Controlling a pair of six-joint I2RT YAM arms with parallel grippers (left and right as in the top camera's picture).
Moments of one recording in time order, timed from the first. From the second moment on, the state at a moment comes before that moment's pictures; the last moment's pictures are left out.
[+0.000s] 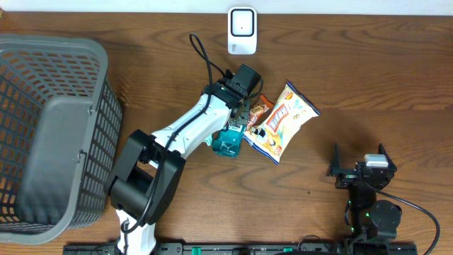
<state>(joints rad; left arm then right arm) -0.60 1.99 1.42 -0.67 -0.15 -0.44 -0.07 0.01 0.01 -0.07 -0.01 -0.08</state>
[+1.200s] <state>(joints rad) -0.61 1.38 1.60 -0.49 -0.49 -0.33 -0.07 0.01 0.01 -0.07 -0.01 -0.08</state>
